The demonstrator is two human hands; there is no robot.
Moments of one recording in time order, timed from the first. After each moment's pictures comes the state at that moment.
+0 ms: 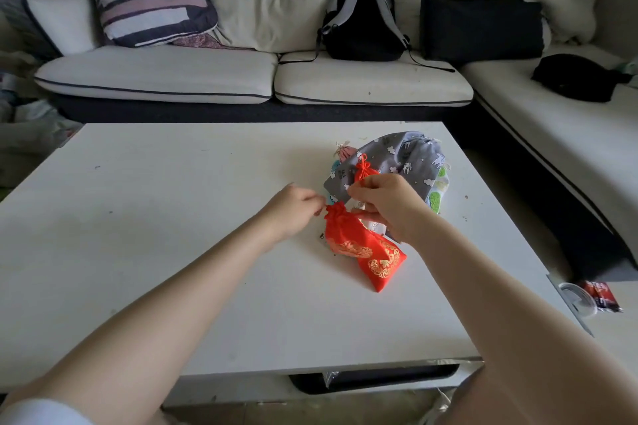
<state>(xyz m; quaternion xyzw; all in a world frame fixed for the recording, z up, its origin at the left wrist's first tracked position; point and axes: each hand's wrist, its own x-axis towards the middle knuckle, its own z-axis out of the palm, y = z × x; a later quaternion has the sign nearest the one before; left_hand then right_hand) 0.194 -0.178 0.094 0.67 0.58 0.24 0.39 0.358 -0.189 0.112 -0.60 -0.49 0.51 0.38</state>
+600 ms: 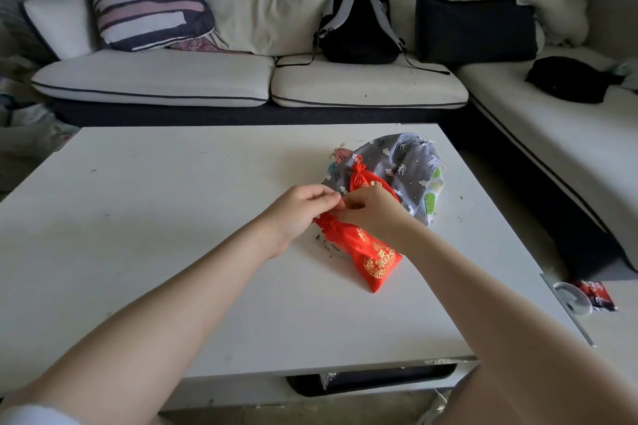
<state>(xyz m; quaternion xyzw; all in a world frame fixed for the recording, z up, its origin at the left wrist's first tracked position) 0.207 -0.195 0.105 0.61 0.48 0.32 0.55 0.356 -0.197 0.101 -0.61 -0.68 0.33 0.24</state>
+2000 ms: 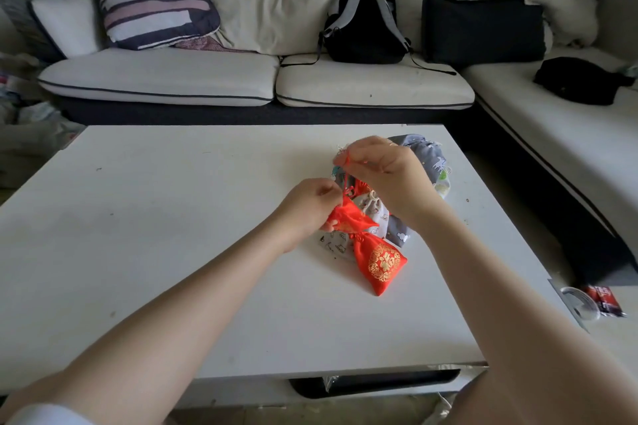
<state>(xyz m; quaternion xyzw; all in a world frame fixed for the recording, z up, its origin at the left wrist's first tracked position) 0.217 -0.192 0.118 0.62 0.52 0.32 0.49 0.356 -0.193 0.146 -0.47 -0.72 0.26 0.44</state>
